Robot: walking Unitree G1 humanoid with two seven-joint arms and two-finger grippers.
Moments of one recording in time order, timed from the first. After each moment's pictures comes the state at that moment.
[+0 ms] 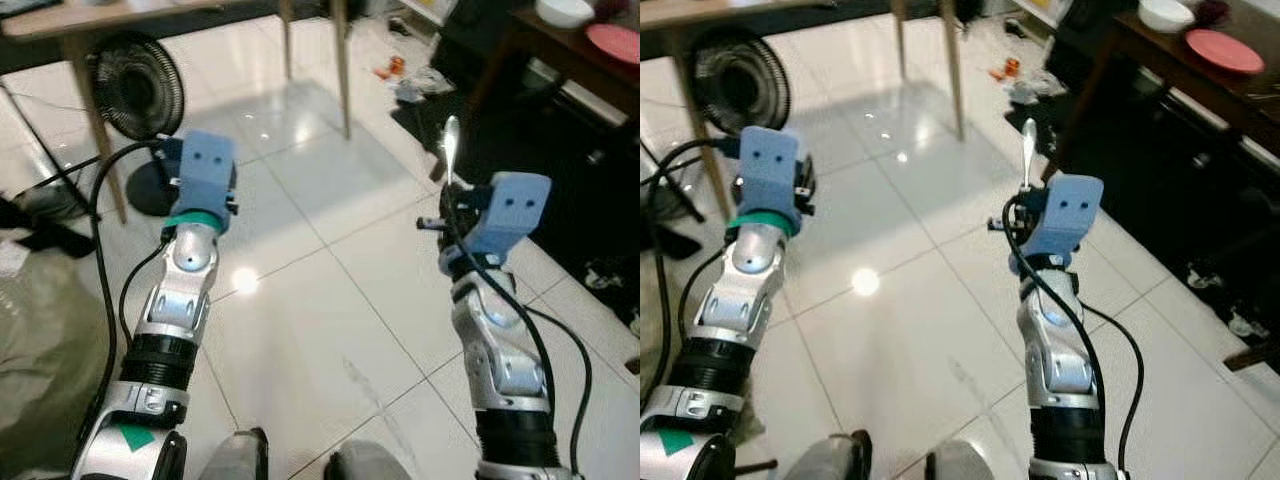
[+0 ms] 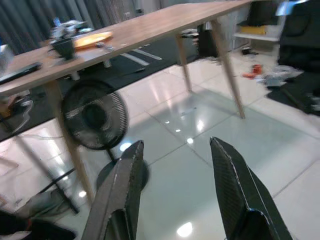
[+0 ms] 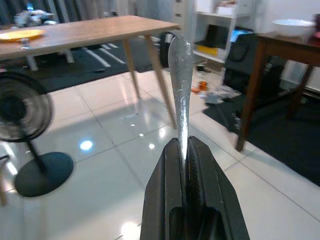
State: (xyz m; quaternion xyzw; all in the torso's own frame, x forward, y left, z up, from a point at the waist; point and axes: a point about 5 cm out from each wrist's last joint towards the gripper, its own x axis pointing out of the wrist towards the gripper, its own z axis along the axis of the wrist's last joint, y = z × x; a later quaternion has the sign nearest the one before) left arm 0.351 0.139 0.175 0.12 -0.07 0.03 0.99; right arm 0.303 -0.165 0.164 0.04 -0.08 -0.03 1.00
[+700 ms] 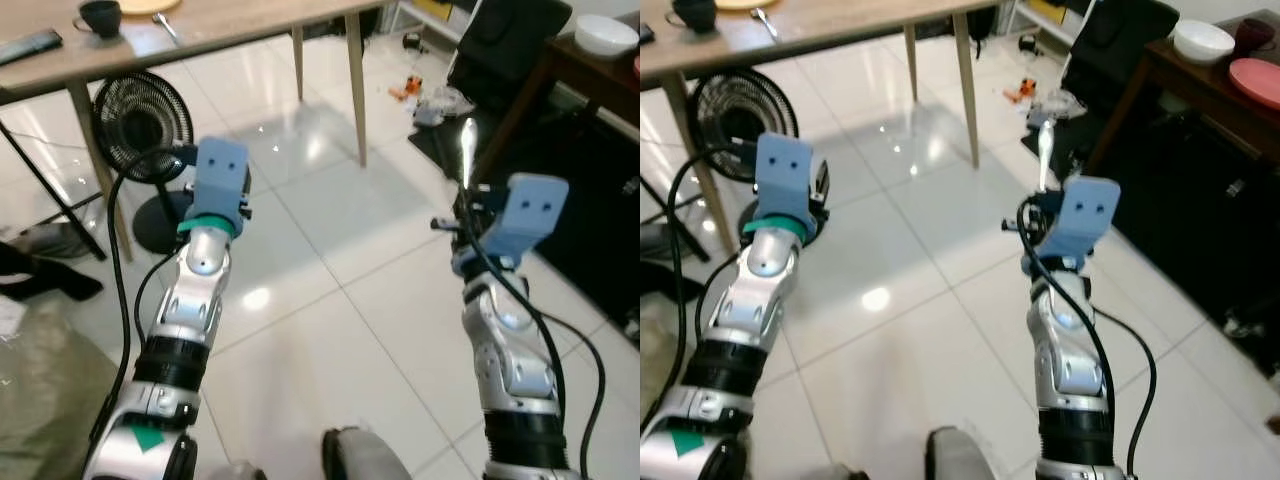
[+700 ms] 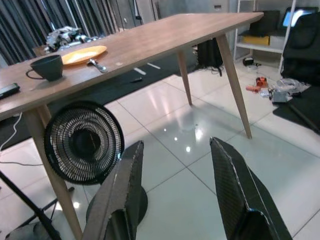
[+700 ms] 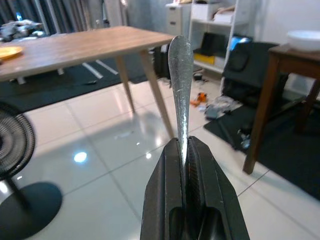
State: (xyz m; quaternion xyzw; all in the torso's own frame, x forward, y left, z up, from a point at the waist) left arm 0.354 0.127 0.179 0.11 -0.08 0.01 0.99; right arm 0.303 -0.179 0.168 0.05 -0.09 -0.06 0.99
